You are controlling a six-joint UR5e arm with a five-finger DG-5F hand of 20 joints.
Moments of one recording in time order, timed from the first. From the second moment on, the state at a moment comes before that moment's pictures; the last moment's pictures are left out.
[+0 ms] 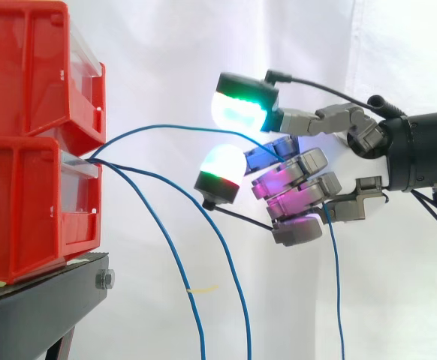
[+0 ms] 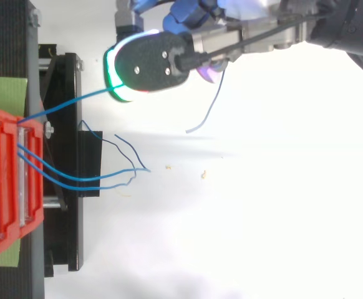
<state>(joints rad) 0.05 -2.29 -1.03 -3.05 -1.37 -0.10</state>
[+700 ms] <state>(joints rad) 0.08 -2.29 -1.02 -3.09 -1.31 -0.09</state>
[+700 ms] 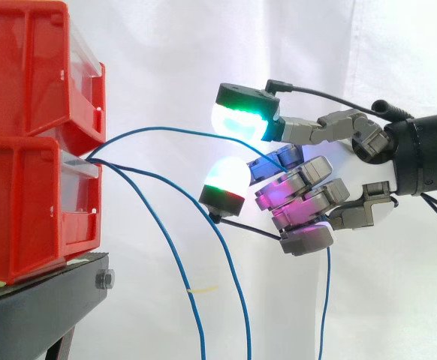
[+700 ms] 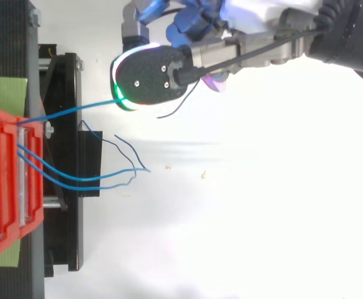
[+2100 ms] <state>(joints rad) 0.13 -2.27 -1.02 -3.10 -1.27 -0.10</state>
